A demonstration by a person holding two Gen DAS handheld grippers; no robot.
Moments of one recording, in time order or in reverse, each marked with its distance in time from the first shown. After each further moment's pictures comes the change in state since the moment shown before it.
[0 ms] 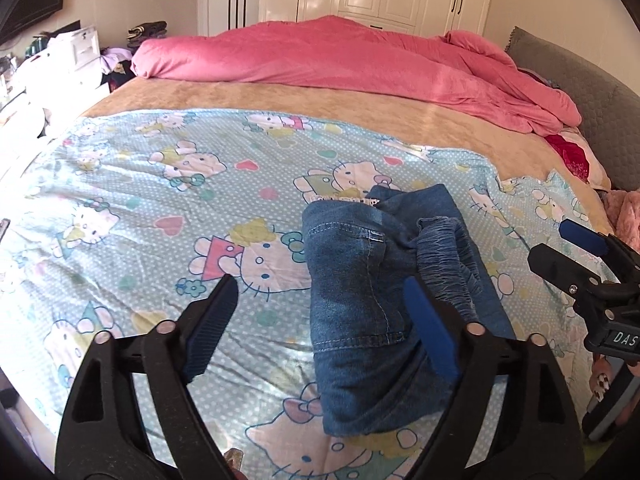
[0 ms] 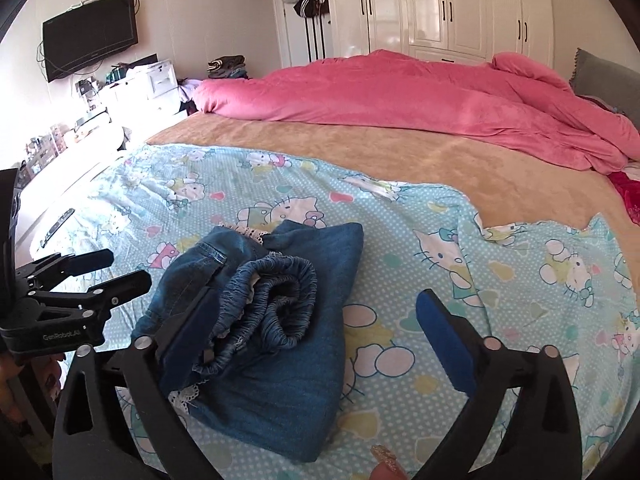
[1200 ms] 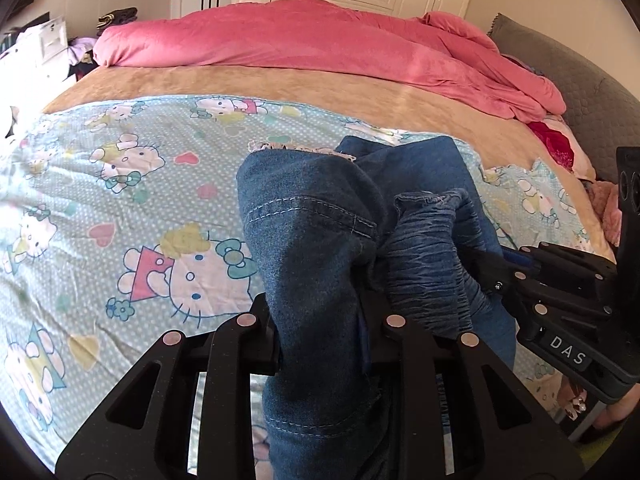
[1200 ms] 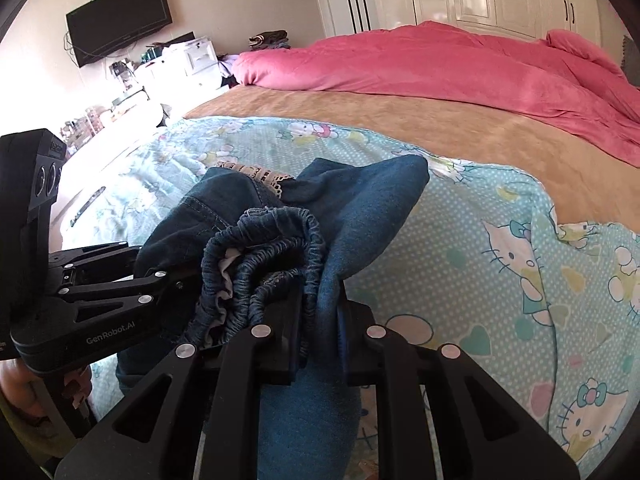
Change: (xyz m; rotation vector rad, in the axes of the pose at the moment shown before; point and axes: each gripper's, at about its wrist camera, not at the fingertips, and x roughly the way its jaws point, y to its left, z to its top) left arm 0.059 -0.028 0.013 0.016 0.078 -0.096; right arm 0.060 -0.001 0.005 -0.046 0.108 0.194
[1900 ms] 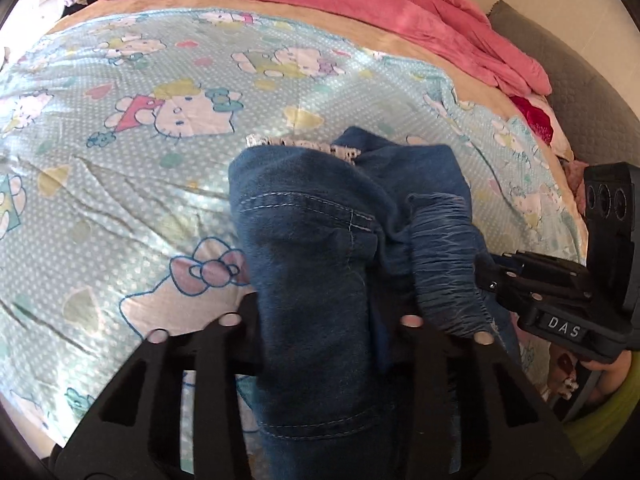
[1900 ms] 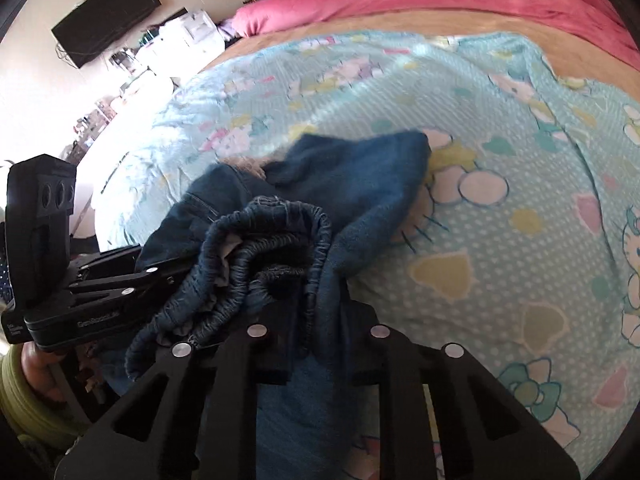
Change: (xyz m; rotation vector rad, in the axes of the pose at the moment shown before) left arm -0.023 0.000 -0.093 -0.089 0.133 -0.120; right arm -0.025 0.003 -0.095 0.134 0.165 0.140
